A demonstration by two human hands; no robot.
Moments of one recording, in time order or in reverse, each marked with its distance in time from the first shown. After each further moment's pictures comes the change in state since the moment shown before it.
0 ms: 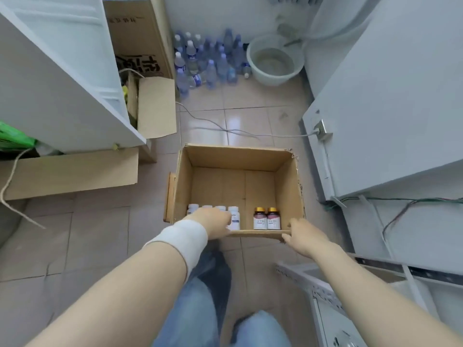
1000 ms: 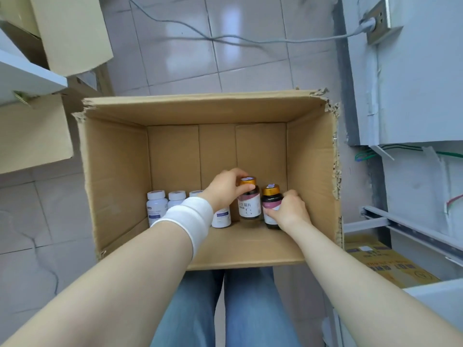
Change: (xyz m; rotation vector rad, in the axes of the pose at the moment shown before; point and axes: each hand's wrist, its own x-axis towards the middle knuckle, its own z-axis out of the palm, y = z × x) left_hand 0.269 -0.003 0.054 -0.821 -0.048 -0.118; right_hand 0.232 0.011 0.082 0.582 -0.130 0.351
